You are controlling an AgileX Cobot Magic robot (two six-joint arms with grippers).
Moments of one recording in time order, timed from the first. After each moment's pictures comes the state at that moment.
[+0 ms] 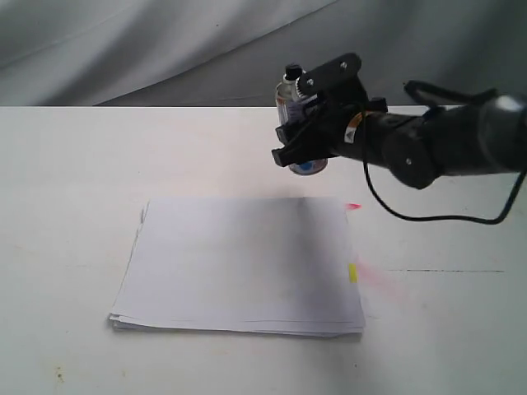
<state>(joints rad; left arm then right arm) -0.33 0.00 0.00 0.01 0.15 -0.04 0.43 1.95 -1.12 -0.17 -0.29 -0.02</state>
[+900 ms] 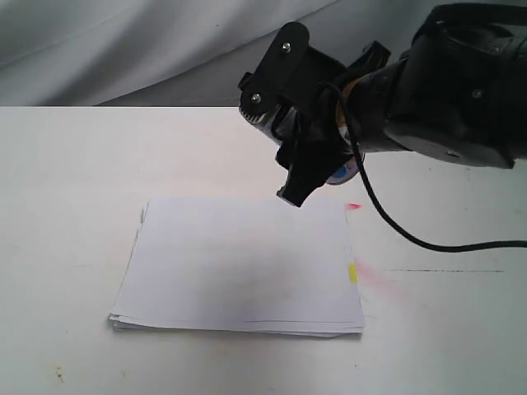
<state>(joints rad) -0.33 0.00 0.00 0.01 0.15 -0.04 0.73 1.58 -1.12 -0.76 0.46 0.18</state>
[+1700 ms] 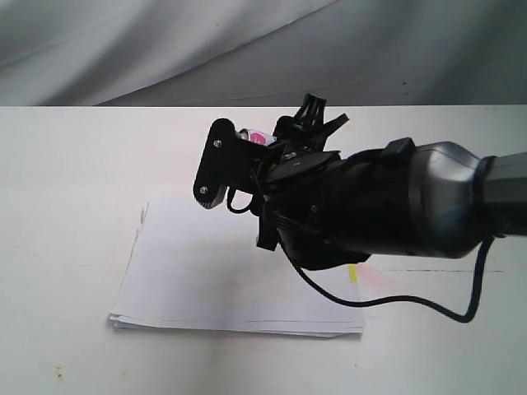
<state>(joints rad) -0.33 0.00 0.00 0.01 0.15 -0.04 0.91 1.83 -1.12 -1.41 0.69 0.70</state>
